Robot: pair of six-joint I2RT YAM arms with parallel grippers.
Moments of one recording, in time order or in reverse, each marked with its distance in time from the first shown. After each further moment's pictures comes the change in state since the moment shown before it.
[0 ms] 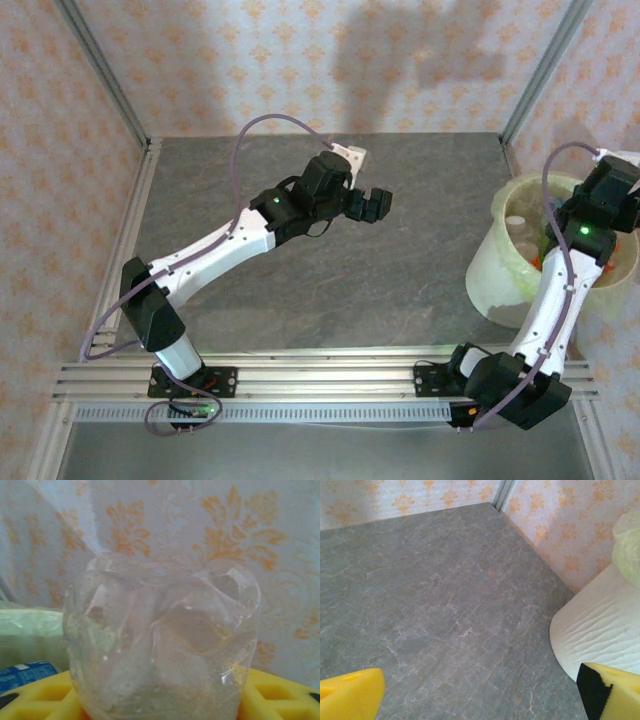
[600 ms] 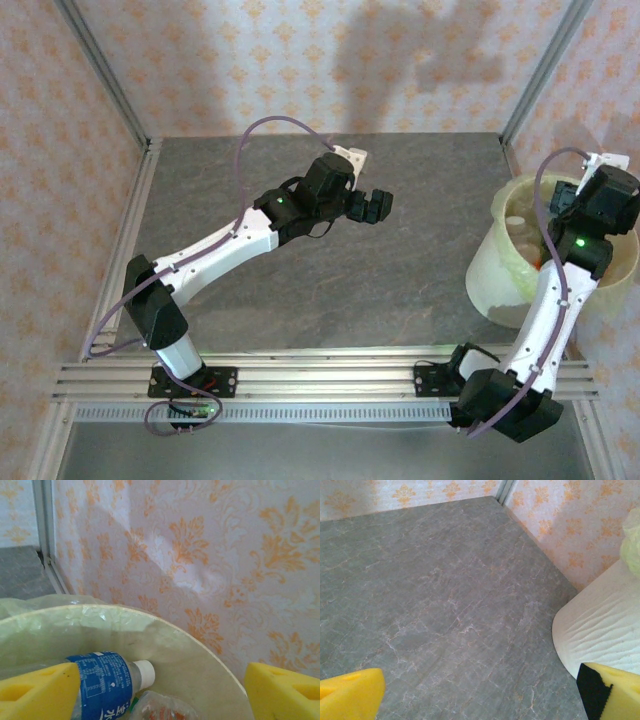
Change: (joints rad) left arm 0.000 0.013 -0.001 0.000 -0.001 -0.015; right arm 0.000 -0.075 -0.014 -0.059 -0.205 0.100
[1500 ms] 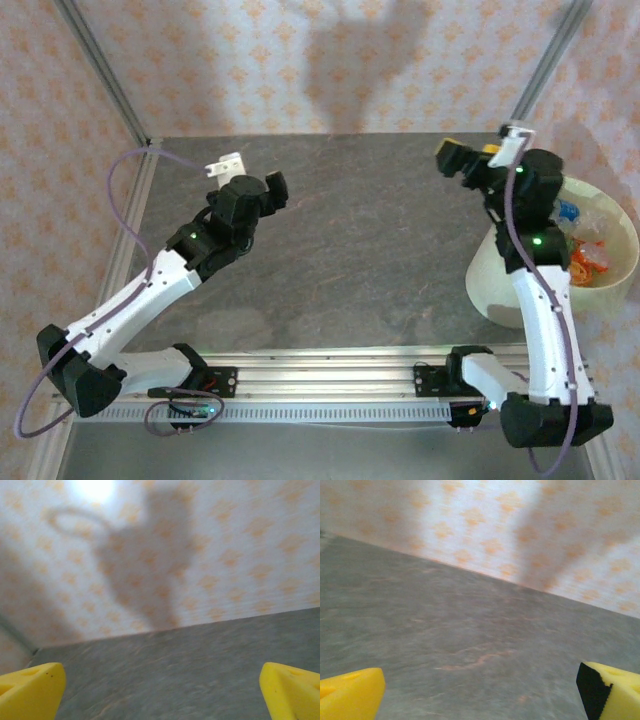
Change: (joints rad) left arm 0.184 -0.508 -0.455 -0.023 -0.616 -0.222; right arm 0.607 -0.012 -0.038 0.231 -0.455 0.591
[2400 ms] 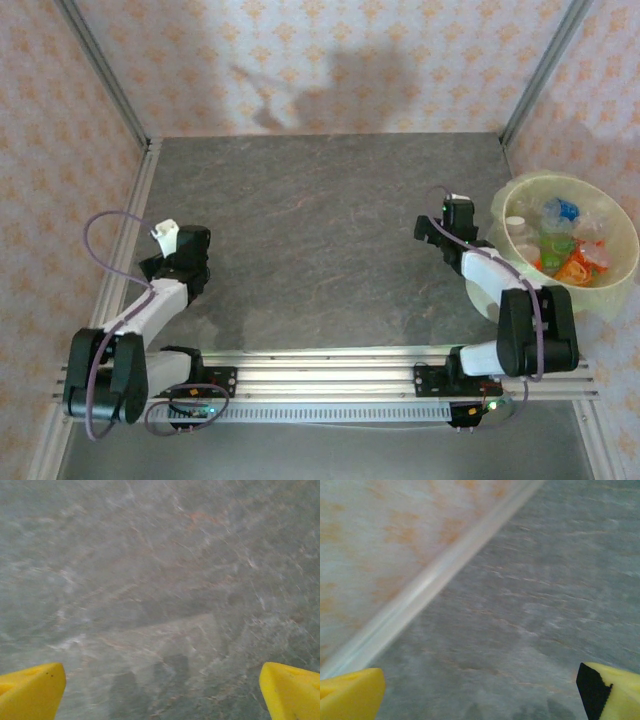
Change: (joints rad) left arm 0.590 0.009 -0.697 0.407 -0.028 0.249; right arm 0.015 0.368 -0.567 0.328 0.404 -0.081
